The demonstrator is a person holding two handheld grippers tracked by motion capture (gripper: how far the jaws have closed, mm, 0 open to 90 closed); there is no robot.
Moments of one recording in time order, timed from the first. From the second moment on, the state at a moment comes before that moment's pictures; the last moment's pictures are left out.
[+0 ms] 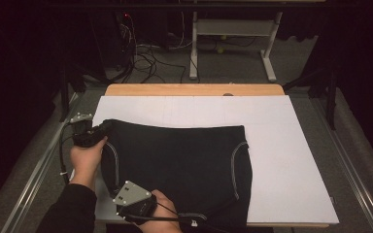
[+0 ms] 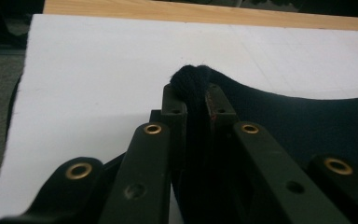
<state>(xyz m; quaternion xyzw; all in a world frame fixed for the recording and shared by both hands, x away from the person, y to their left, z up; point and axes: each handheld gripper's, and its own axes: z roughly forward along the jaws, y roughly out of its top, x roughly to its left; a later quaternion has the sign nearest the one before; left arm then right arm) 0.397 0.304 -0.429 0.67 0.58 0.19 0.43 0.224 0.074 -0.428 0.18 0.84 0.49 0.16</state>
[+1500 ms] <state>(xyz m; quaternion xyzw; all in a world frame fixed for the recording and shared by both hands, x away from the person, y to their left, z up) 0.405 0.209 -0.403 0.65 0.55 0.22 0.47 0.221 -0.008 -0.415 0.21 0.80 0.51 0.22</state>
